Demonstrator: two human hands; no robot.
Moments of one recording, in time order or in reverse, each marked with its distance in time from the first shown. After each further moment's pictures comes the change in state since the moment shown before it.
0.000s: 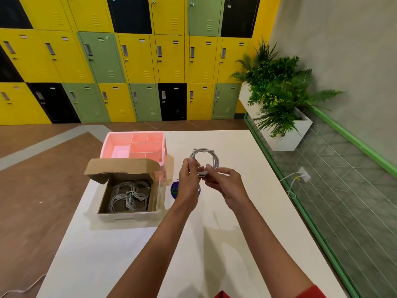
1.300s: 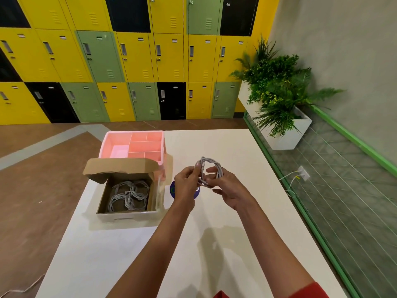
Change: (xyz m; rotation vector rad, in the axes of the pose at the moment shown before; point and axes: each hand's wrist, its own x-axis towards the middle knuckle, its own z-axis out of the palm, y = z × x) left_hand 0.003 -0.006 -0.005 -0.014 0.075 -0.199; right_hand 0.008 0.001 -0.012 -0.303 -0.228 0.042
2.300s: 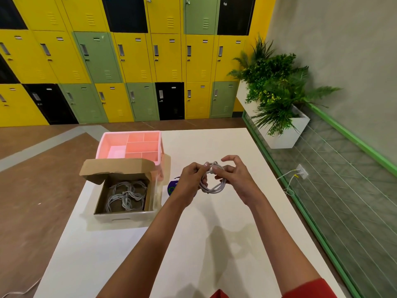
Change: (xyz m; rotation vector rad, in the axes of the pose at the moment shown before) left_hand -0.001 0.012 0.007 0.184 -0.323 0.059; right_hand -0.004 -0.005 -0.038 -0.010 0.031 -0.257
